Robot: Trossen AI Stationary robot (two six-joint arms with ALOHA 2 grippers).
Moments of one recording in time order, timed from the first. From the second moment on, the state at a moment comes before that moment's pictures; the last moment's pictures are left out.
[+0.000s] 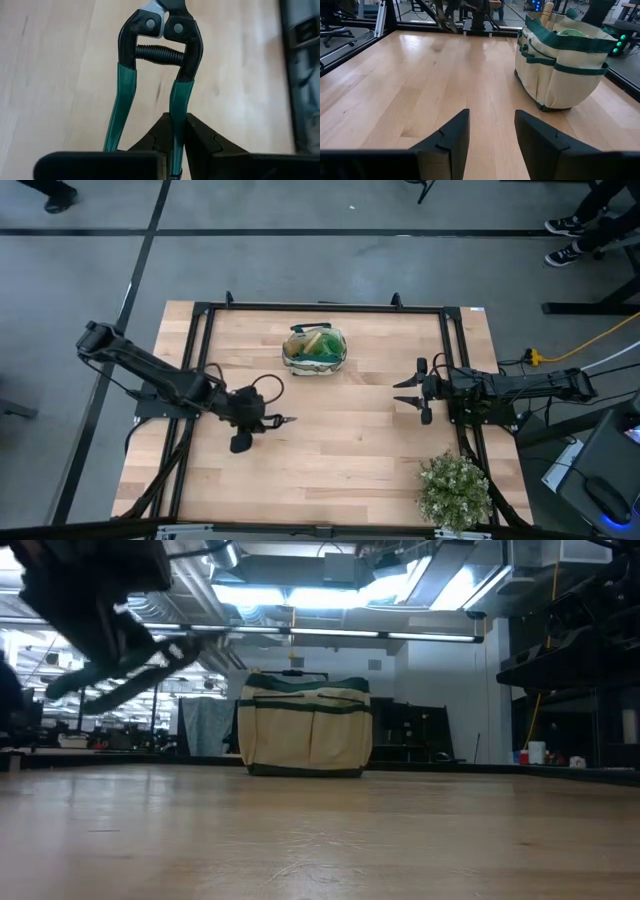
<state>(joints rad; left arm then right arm) -0.35 1.10 0.62 -0.41 -0.03 -0.54 0.06 0.26 0.01 0.02 0.05 -0.04</state>
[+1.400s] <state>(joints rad) -0.20 0.95 0.65 0.18 0.15 -0.59 0.06 0.26 0.01 0.02 0.05 -0.04</state>
